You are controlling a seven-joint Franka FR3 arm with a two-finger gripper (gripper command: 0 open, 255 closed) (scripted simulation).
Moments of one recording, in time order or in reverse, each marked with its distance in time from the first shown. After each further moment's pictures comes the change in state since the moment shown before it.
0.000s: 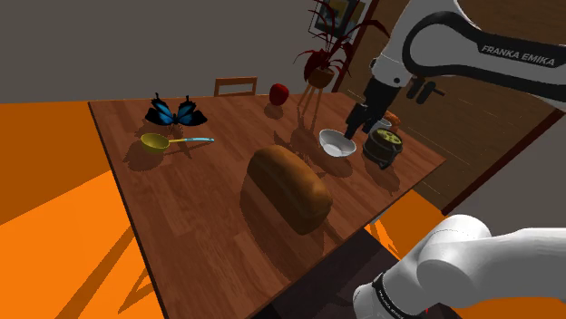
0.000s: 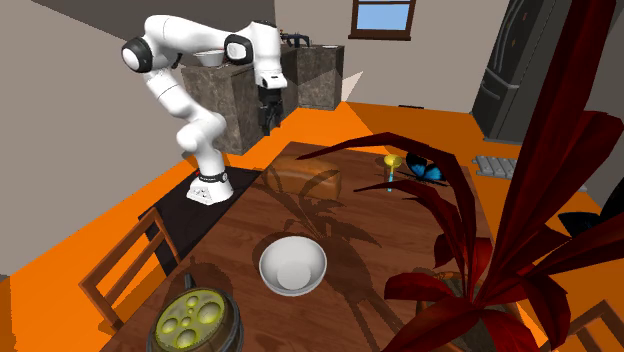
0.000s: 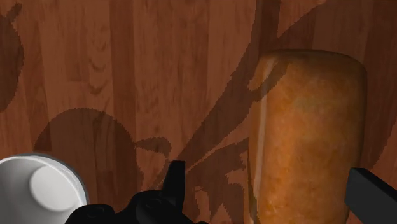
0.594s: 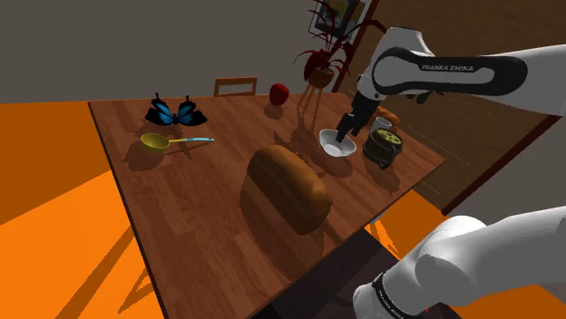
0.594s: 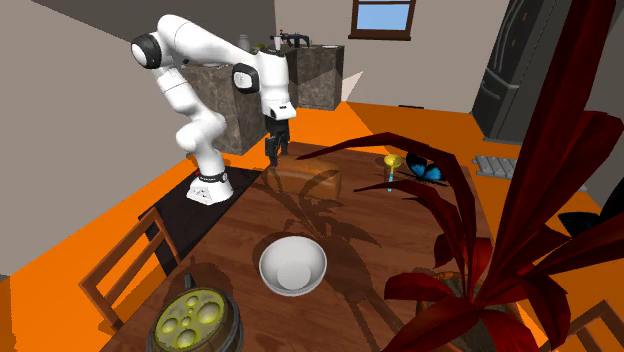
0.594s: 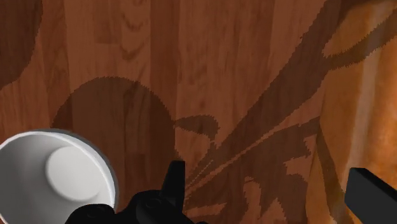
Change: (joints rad) arm -0.039 0.220 -0.131 -0.001 -0.066 0.252 -0.145
